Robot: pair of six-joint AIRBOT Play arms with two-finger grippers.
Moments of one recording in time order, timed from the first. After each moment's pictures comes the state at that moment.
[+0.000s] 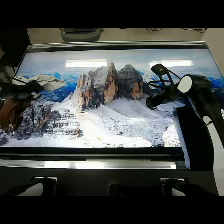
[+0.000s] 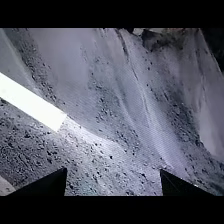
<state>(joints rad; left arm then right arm) 0.22 -1.25 1.31 1.36 -1.02 -1.82 0.11 -1.32 1.32 -1.38 1.15 1.14</state>
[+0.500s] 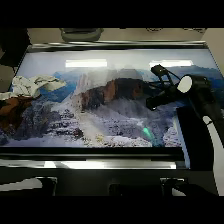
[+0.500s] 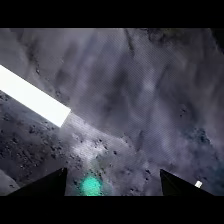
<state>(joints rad) 0.80 -1.49 1.34 1.06 -1.10 -1.73 0.11 -1.32 1.32 -1.37 1.17 1.14</state>
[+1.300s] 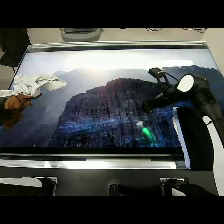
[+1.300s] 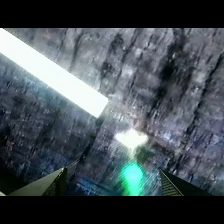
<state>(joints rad) 0.86 -1.68 1.31 0.83 -0.86 -1.45 0.12 -1.32 1.32 -1.25 1.27 1.14</state>
